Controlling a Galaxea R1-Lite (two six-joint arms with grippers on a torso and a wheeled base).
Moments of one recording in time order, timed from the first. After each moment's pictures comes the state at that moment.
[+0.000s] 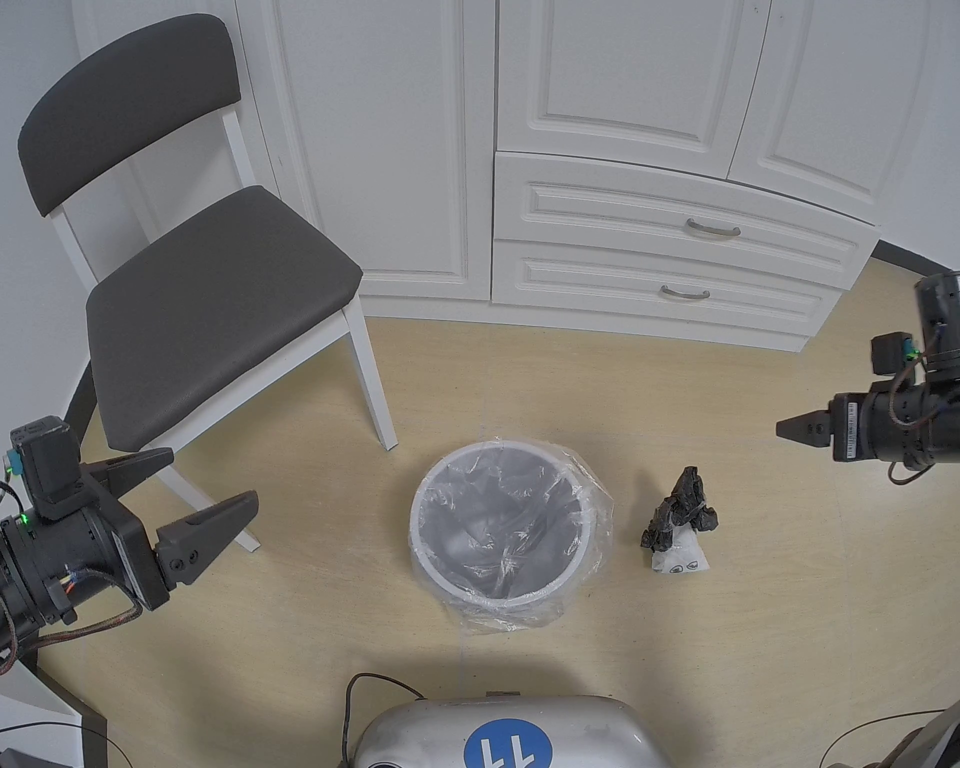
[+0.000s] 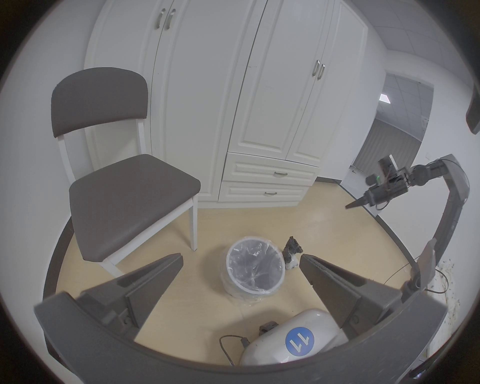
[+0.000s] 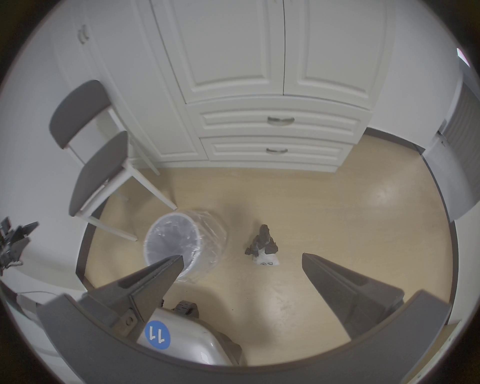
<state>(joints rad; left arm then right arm) -0.49 1.04 -0.51 -0.33 0.01 -0.07 0.22 1.41 -0.98 0.14 -0.07 0.13</state>
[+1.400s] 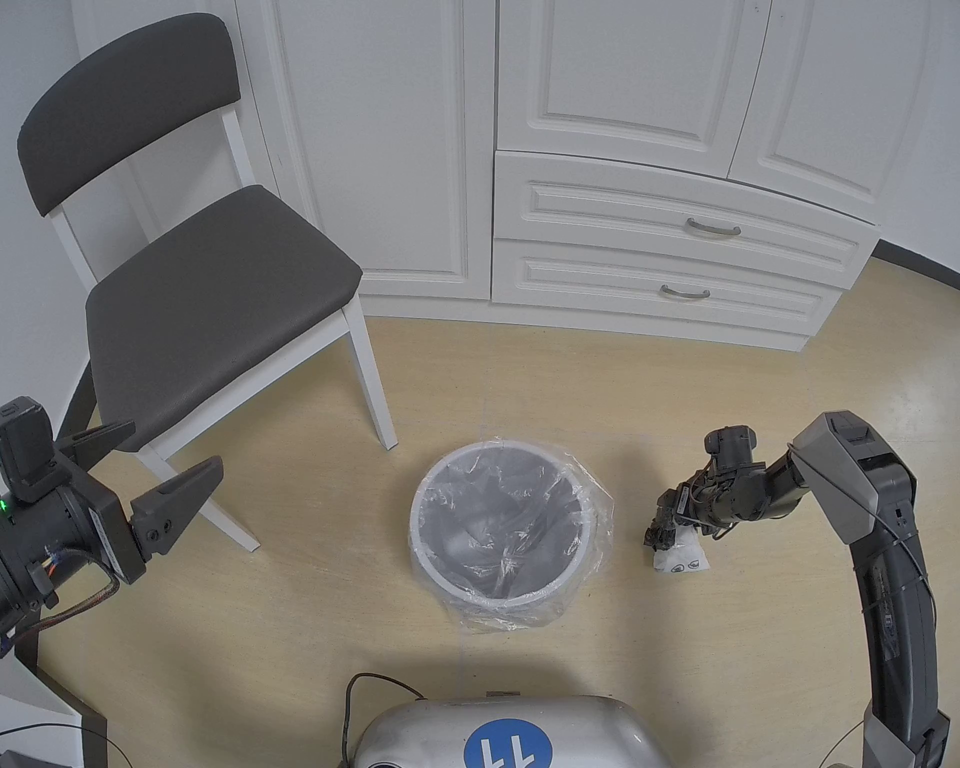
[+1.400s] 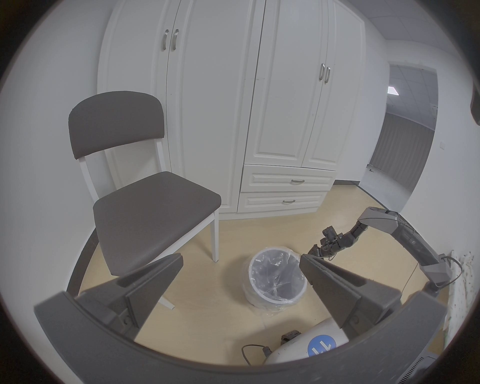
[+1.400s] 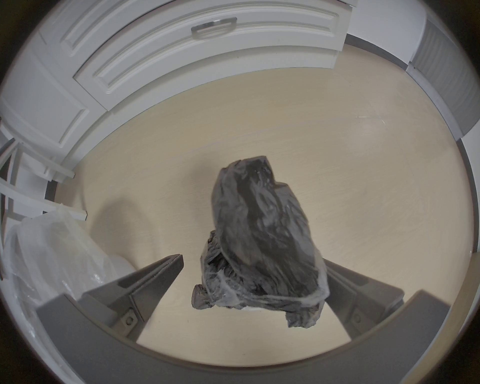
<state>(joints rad) -0.49 1.01 -0.52 -0.34 0.13 -0.01 0.06 2.73 -1.66 -0.28 -0.03 0.36</state>
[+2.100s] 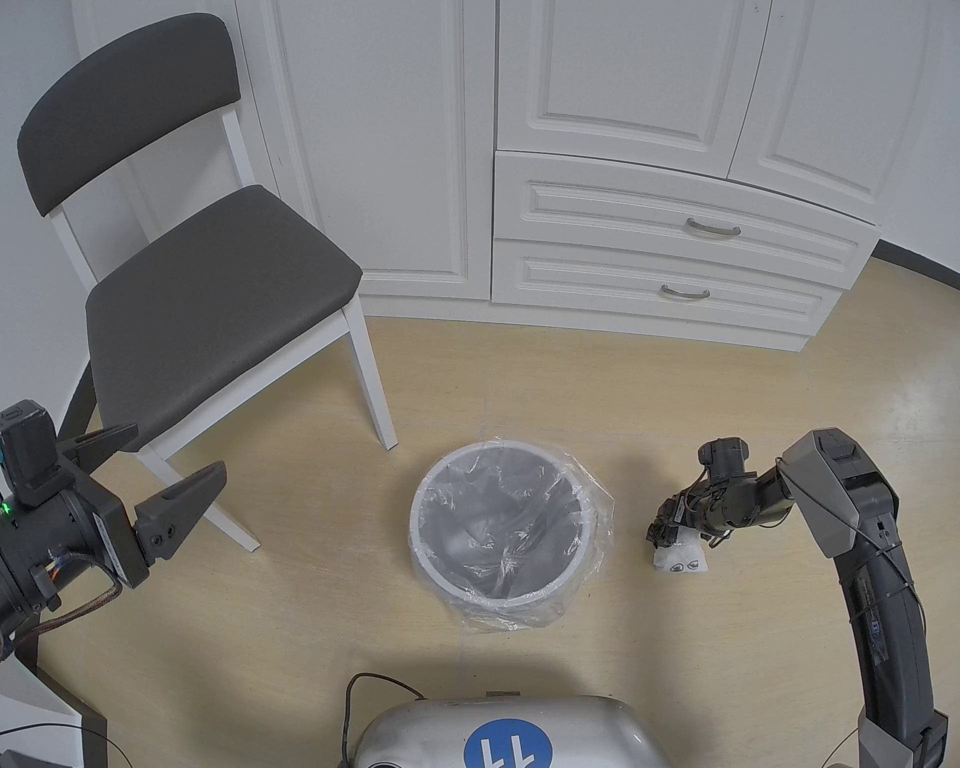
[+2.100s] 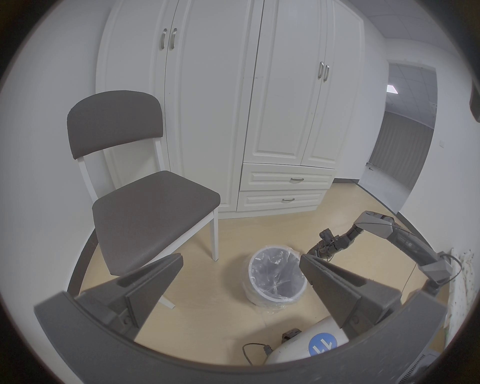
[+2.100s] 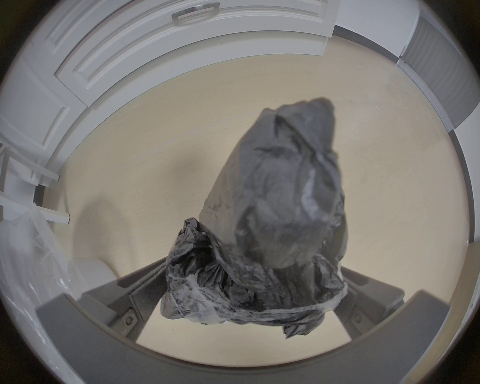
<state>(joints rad) -0.49 1.01 -0.52 -0.34 0.13 0.00 0.05 2.84 -1.80 -0.20 -0.07 0.39</state>
